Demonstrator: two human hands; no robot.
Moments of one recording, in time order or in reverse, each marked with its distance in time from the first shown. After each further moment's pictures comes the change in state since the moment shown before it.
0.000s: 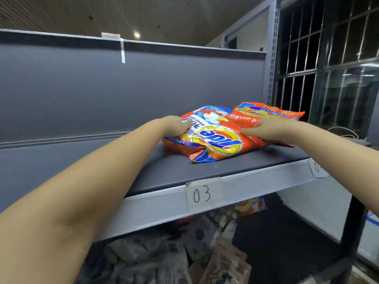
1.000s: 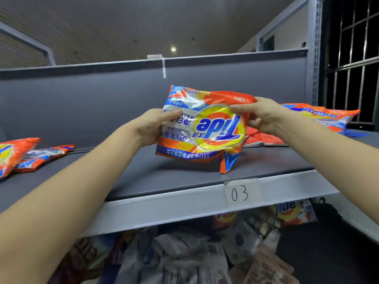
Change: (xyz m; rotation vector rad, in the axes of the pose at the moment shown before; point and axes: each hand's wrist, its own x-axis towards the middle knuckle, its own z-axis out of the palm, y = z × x) left_hand -0.097 -0.087 -0.053 -1.199 0.005 0.100; right_hand -0.004 -0.102 0.002 1.427 -0.032 -0.339
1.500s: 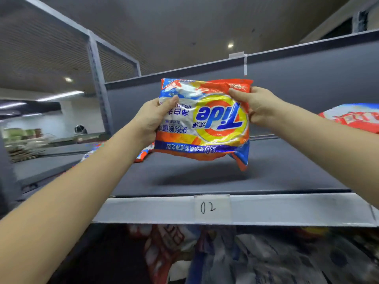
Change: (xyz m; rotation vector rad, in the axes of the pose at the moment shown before) left_hand -0.122 0.029 -0.152 0.045 0.475 0.186; right_hand 0.010 -0.014 0.223 0.263 -0.235 0.002
